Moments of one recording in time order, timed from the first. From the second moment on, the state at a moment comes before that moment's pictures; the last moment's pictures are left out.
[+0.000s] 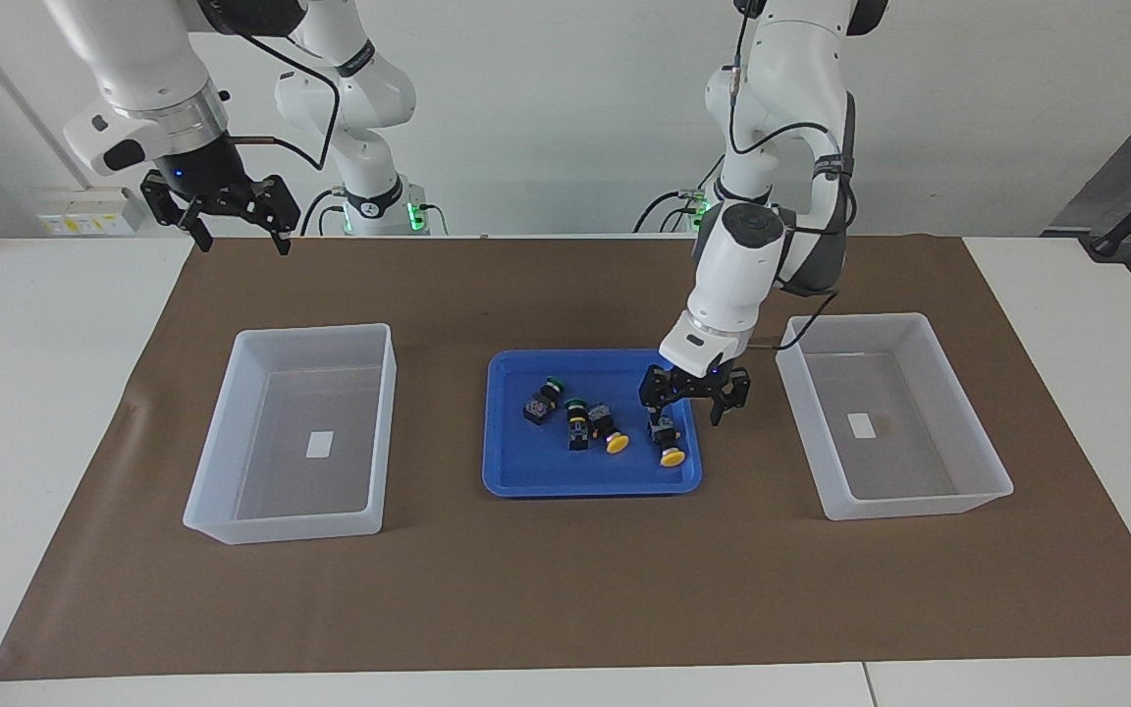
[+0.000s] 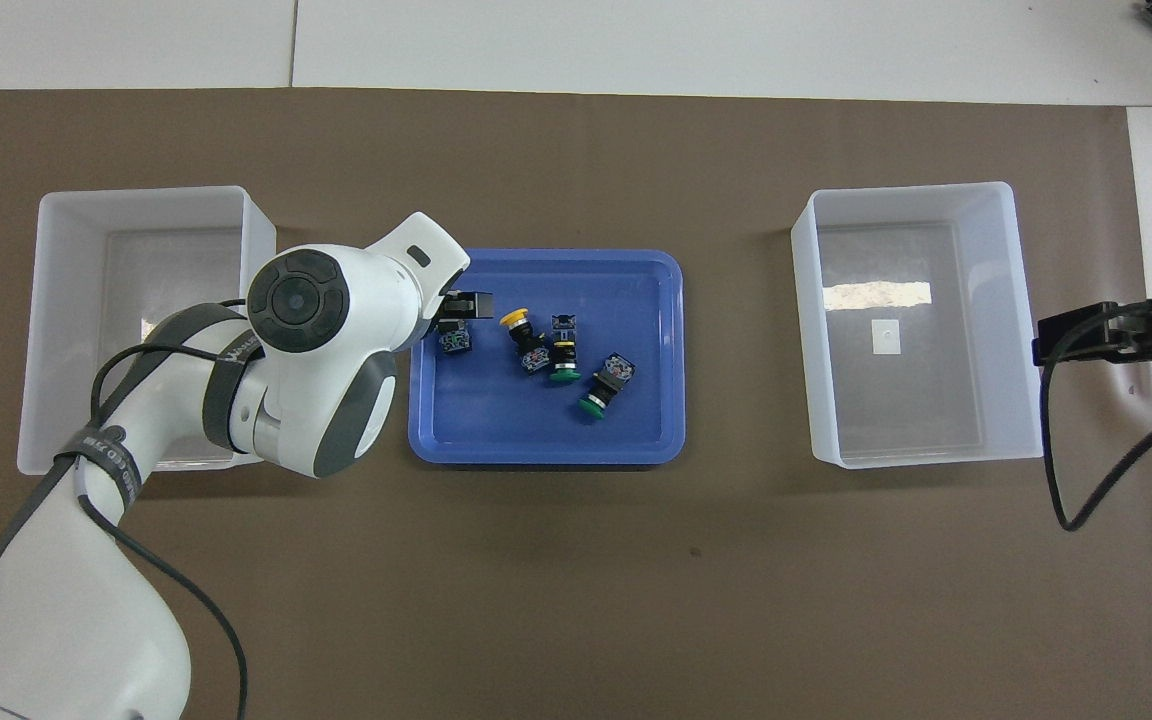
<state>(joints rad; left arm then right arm) -0.48 0.32 0.02 -1.92 -0.02 2.49 -0.38 0.04 -0.07 -0.02 -1.63 -0.03 1.54 0.08</state>
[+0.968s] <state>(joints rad) -0.51 0.42 0.02 -1.91 -0.02 2.60 -0.47 0.07 -0.07 -0.02 -1.64 -0.01 1.53 0.09</state>
